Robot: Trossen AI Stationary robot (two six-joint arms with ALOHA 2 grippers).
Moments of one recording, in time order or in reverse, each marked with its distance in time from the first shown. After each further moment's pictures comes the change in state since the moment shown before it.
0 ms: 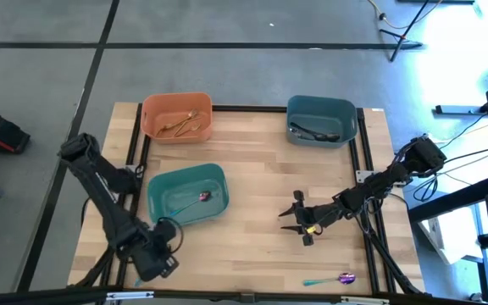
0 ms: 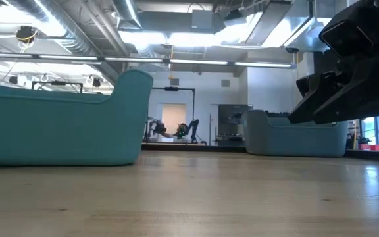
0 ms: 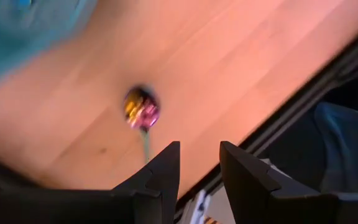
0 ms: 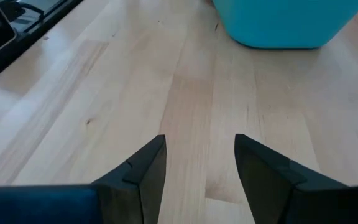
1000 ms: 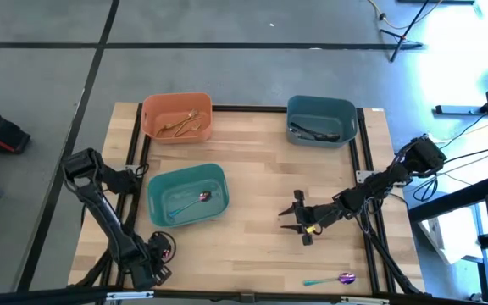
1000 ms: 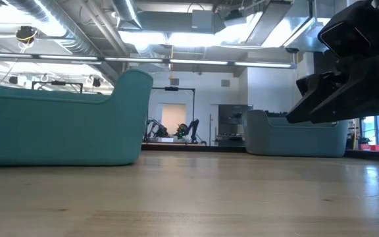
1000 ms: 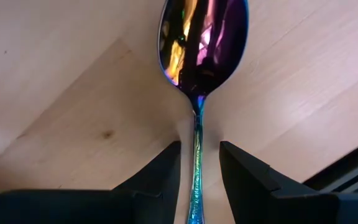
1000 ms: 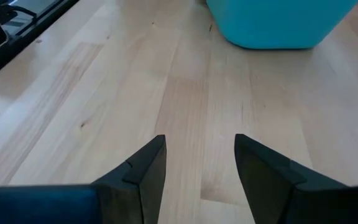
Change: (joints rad) left arm -0.160 0.179 -0.268 0.368 0.103 -0.209; right arm 0.000 0.001 0.000 0.003 0.019 0.008
